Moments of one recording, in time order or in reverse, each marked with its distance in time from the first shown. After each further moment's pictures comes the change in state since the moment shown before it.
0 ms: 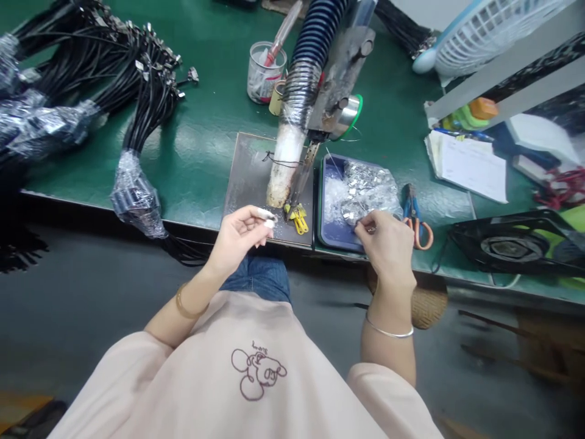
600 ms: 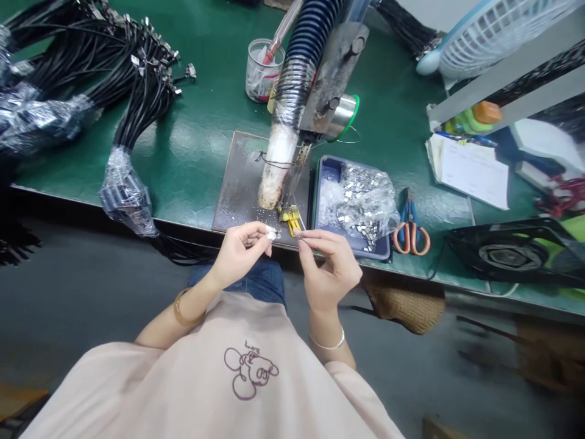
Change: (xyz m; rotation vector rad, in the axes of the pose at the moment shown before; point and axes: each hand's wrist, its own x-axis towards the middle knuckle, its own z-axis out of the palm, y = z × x) left_hand -0.011 -0.019 0.011 0.250 -0.069 0.069; right_hand -0.058 -0.125 0.011 0.743 0.396 -0.209
